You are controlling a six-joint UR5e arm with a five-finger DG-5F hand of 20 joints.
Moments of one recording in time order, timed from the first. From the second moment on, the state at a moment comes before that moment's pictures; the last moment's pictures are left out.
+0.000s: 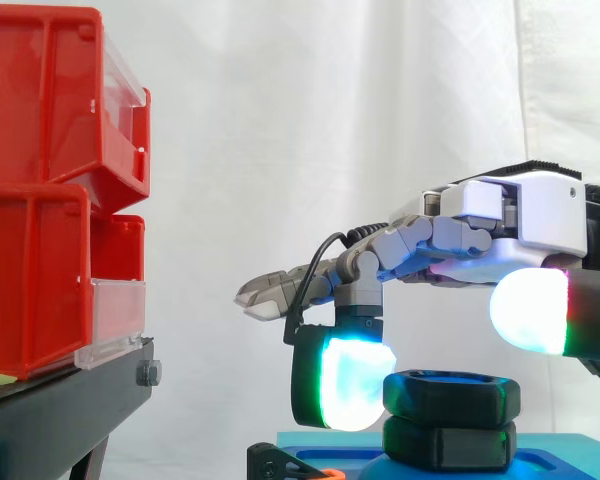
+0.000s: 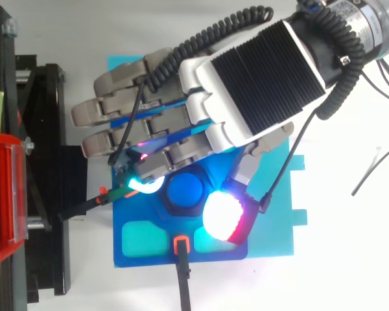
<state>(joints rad) -0.11 -2.38 -1.05 -2.73 -2.25 -1.45</state>
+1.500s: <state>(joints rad) -0.04 -2.38 -1.07 -2.66 -2.19 -1.37</state>
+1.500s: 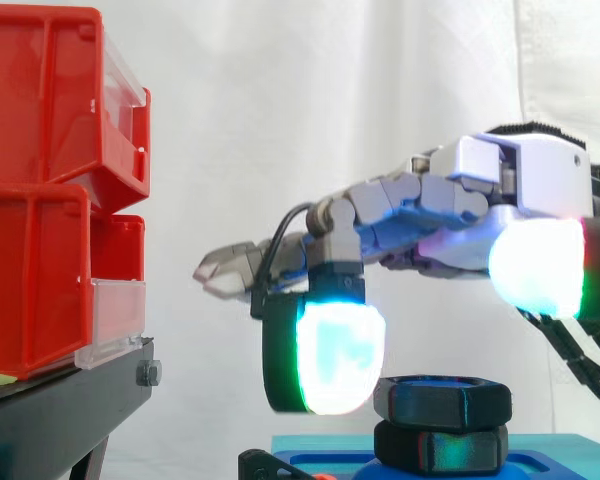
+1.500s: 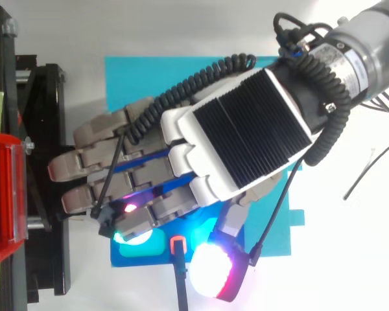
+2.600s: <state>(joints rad) -0.02 -2.38 -1.05 -2.77 -2.10 -1.40</state>
